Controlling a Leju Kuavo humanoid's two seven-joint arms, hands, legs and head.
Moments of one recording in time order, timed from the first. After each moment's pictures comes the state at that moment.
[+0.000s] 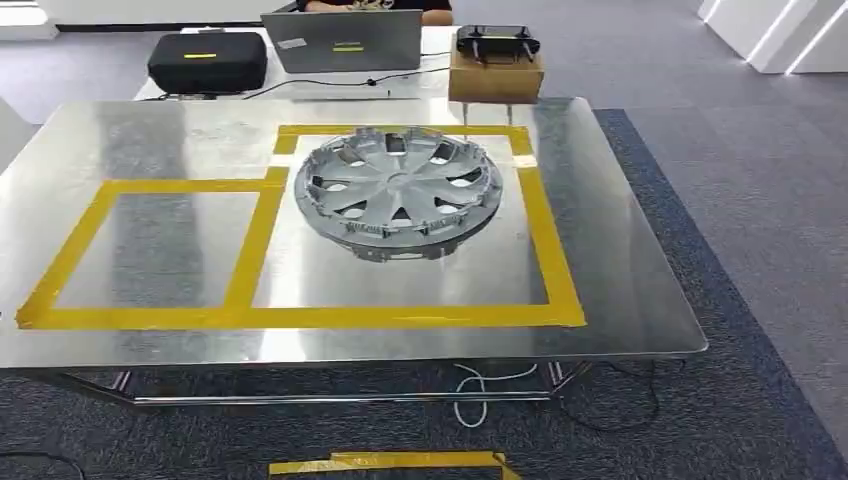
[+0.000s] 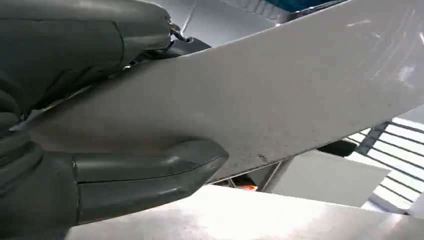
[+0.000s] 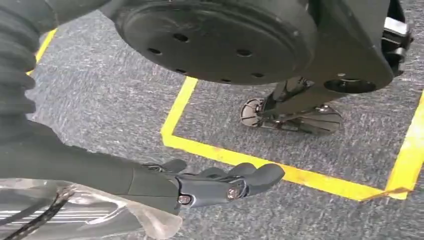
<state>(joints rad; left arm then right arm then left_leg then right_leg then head) -0.15 0.27 0.31 -1.25 -0.80 0.58 -0.24 0.03 0.13 -0.65 -0.24 0.92 0.07 -0.29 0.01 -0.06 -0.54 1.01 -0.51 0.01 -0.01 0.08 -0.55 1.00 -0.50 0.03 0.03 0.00</state>
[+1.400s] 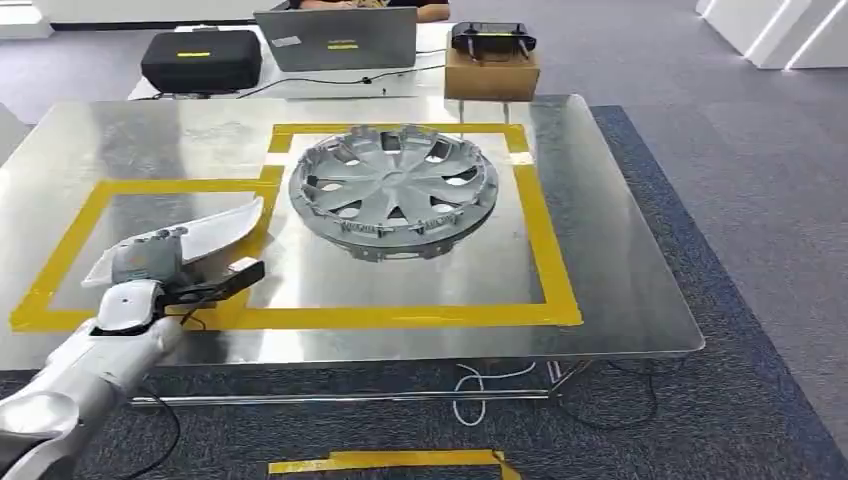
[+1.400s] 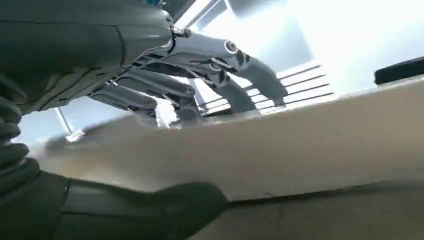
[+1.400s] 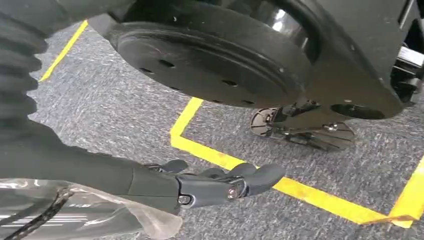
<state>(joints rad) -0.72 0.04 -0.30 -0.50 -1.44 0.47 0.19 -0.02 0.12 -0.58 -0.18 0.97 0.10 -0.24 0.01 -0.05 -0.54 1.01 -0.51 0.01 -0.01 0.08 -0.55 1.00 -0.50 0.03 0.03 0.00</state>
